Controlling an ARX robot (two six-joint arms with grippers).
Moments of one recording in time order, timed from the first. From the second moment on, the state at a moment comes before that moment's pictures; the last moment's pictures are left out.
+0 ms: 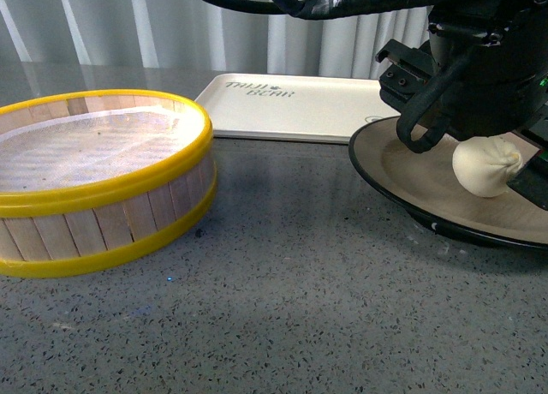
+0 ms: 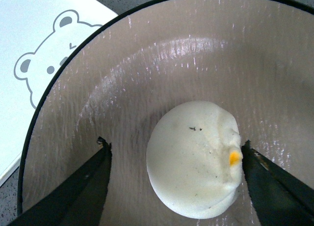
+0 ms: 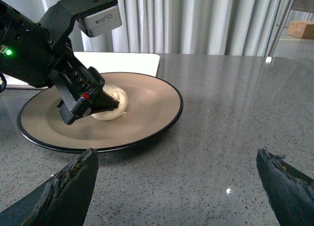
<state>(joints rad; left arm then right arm) -0.80 2.12 1.78 -0.30 -0.11 0.29 0.00 0.00 0.01 0.00 0.00 0.00</state>
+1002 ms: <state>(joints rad) -0.46 1.39 1.27 -0.02 -0.17 0.12 0.00 0.00 0.01 0.00 0.00 0.00</state>
